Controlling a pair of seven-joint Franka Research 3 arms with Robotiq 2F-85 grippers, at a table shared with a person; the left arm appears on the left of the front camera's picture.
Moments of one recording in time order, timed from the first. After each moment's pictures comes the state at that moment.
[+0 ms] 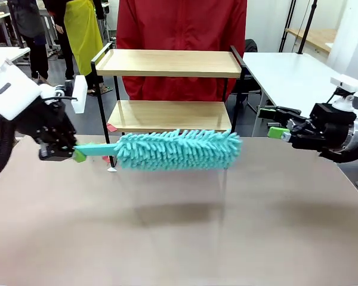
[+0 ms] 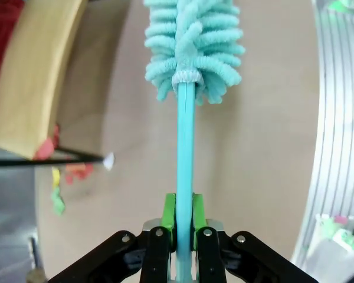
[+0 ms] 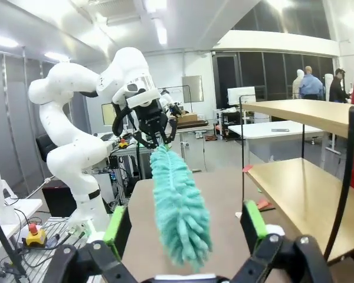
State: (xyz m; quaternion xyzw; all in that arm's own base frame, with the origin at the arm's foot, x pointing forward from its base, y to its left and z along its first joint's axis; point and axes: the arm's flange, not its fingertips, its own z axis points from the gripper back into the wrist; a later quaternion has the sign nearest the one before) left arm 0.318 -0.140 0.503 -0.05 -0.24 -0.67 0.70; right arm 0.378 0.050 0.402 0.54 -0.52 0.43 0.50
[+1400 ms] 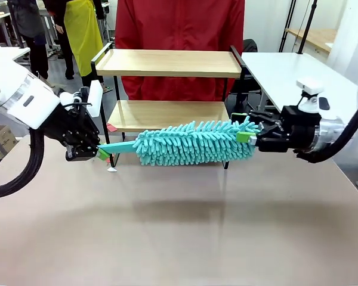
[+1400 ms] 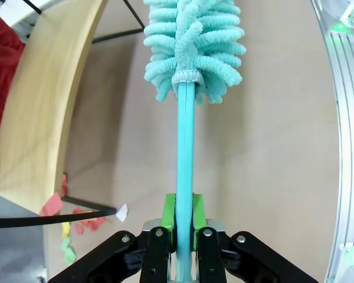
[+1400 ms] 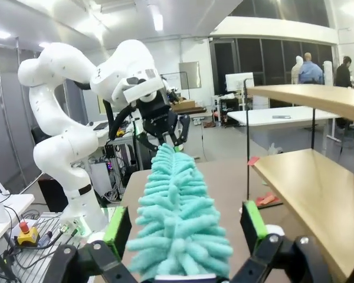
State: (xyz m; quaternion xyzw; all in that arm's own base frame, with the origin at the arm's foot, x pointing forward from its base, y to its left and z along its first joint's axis) left arm 0.348 -0.157 0.472 -0.09 -0.29 -0.69 0.66; right arm 0.381 0.119 0.394 0.53 -0.50 0.44 0.53
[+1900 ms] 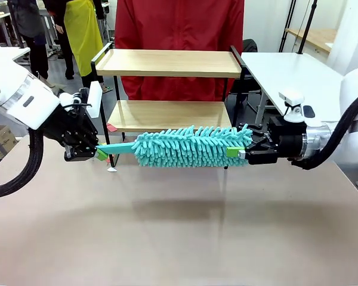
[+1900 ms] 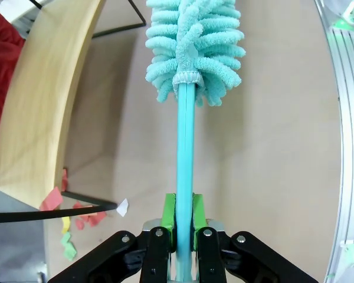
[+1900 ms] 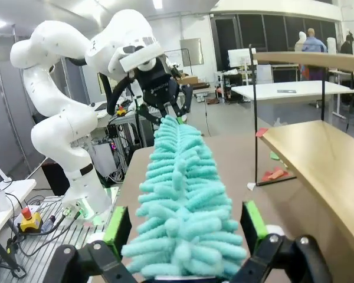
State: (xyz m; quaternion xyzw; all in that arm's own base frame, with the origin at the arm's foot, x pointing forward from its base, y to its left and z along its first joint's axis) left arm 0.348 -0.154 0.472 -0.08 -0.29 -0.68 0.66; right arm 0.379 0.133 0.373 0.51 -0.46 0.46 0.56
